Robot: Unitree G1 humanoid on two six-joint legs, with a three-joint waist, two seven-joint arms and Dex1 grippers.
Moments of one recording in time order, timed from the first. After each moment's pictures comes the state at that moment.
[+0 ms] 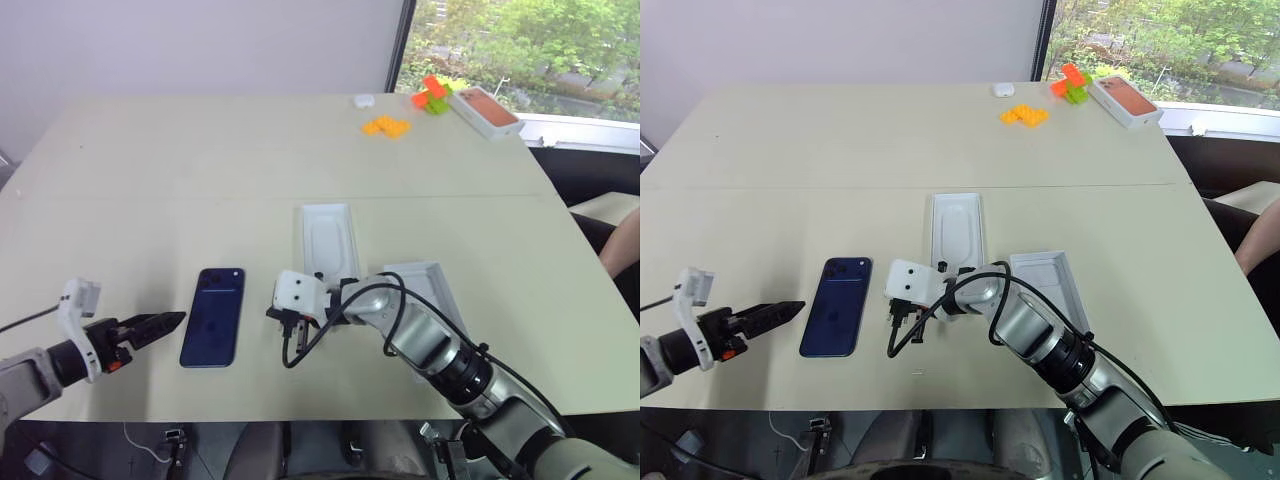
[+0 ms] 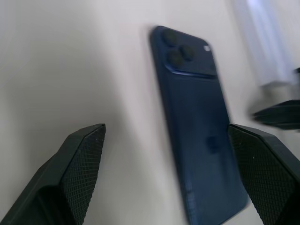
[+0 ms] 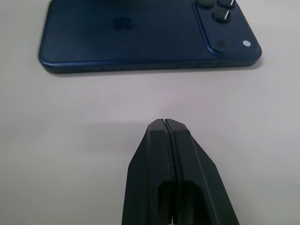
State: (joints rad) left arm 0.13 0.72 0.64 -0.22 -1.00 1.24 -0.65; right arm -0.57 -0.28 0.66 -0.14 0.00 0.63 0.78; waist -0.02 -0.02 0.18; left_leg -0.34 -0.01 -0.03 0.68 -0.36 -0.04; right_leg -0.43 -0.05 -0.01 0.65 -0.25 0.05
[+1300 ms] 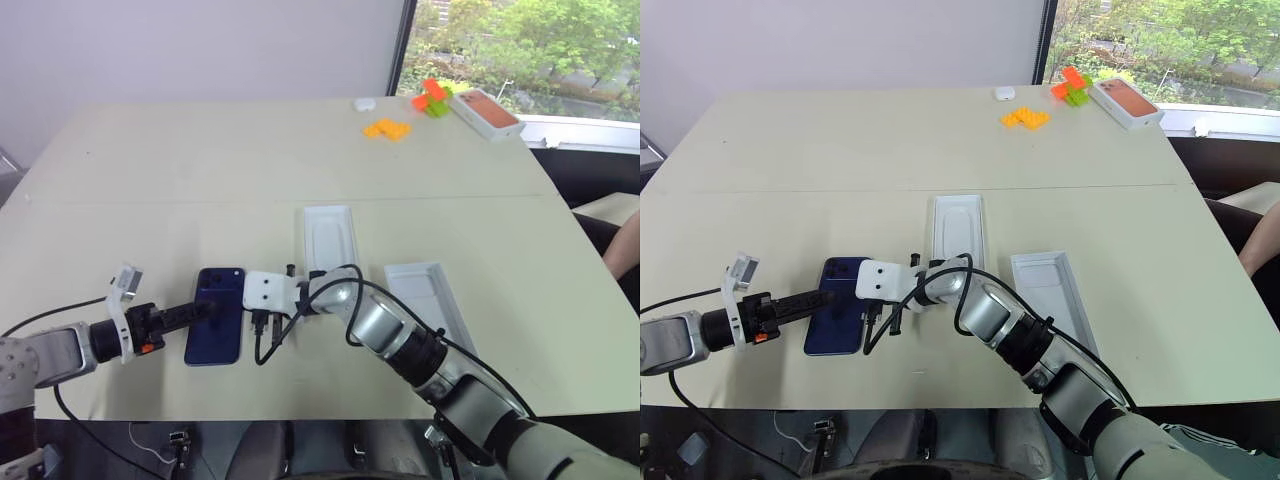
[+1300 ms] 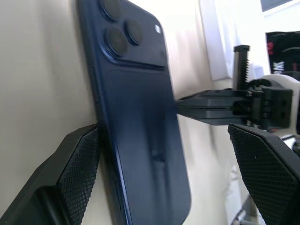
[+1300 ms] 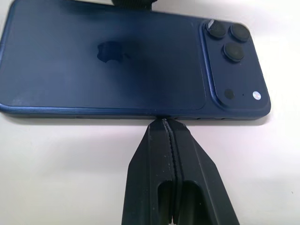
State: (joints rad) left arm -0.06 0.69 0.52 -0.10 -1.09 1.46 -0.60; right arm -0.66 -0.11 0.69 0.15 -0.14 0.41 0.79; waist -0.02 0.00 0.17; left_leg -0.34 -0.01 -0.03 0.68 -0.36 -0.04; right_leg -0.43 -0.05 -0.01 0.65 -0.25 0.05
